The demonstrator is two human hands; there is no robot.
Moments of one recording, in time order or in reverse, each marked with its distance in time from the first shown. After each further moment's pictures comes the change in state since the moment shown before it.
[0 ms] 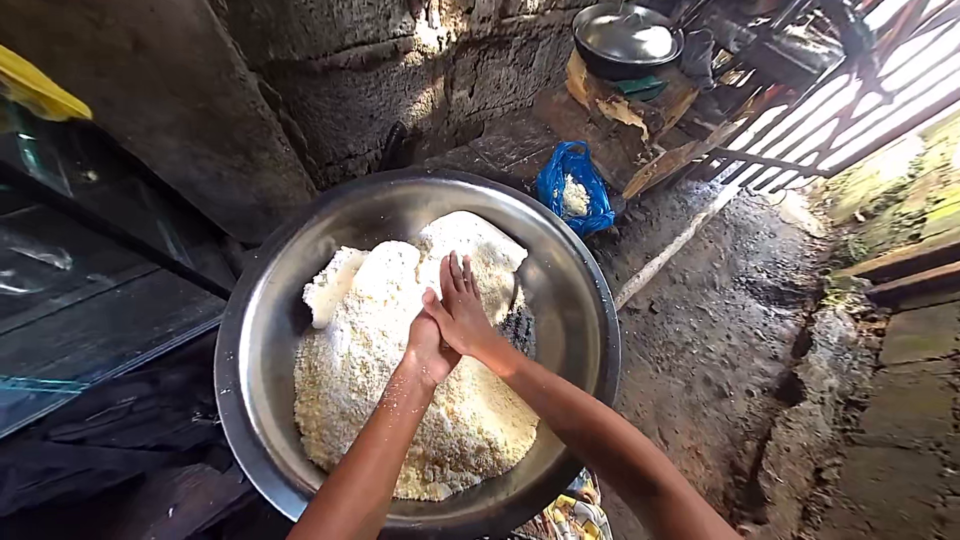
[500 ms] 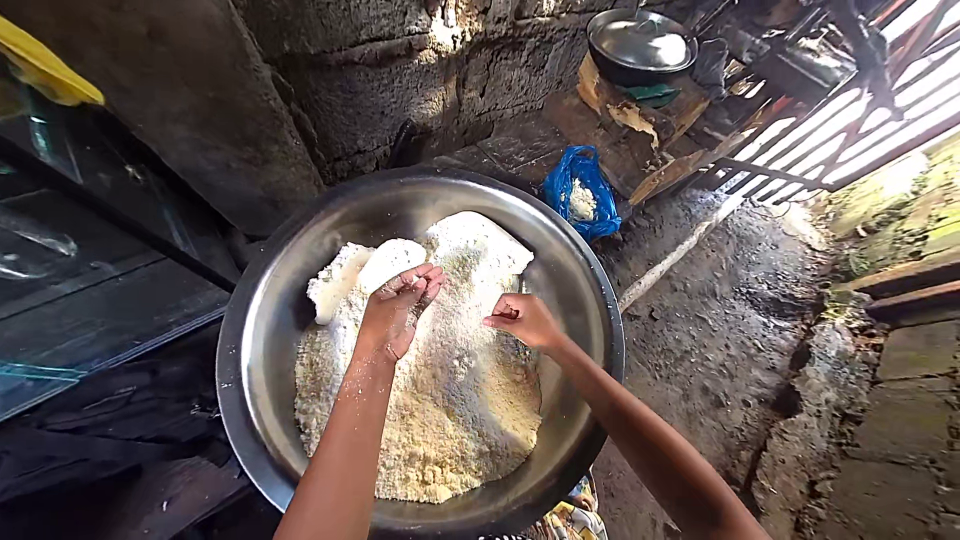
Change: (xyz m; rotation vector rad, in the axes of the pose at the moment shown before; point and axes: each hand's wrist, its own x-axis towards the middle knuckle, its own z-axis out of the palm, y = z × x) left_hand 0.012 0.054 -0.024 0.284 -0.007 0.293; right_hand -0.022 0.073 -0.081 0.175 -0.188 0.179
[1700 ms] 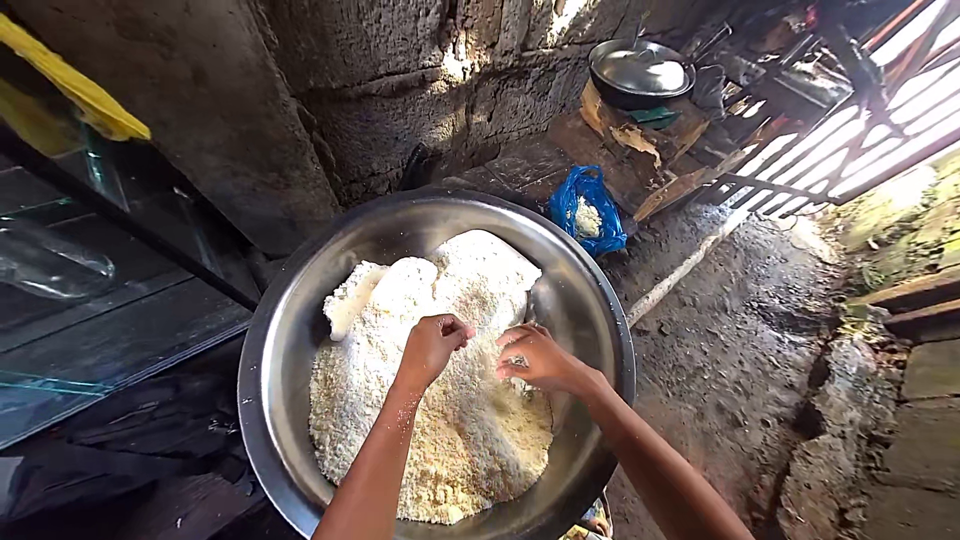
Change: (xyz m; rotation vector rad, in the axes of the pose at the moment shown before) left_hand 0.004 -0.023 -0.003 0.985 -0.248 -0.001; right_hand -0.022 -0.011 0.000 -0.339 -0.301 -0.130
